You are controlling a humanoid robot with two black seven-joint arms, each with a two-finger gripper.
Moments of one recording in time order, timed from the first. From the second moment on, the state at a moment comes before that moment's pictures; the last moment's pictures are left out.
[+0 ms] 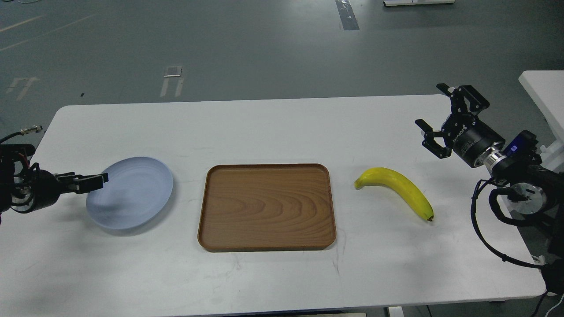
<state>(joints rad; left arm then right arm) -0.74 0.74 -0.18 -0.63 1.48 -0.17 -0.49 0.71 -0.60 0.33 0.75 -0.05 0.49 0.49</state>
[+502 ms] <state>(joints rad) -0.72 0.71 -0.16 -0.57 1.47 -0.17 -0.49 0.70 -0.60 0.33 0.75 -0.05 0.49 0.49</state>
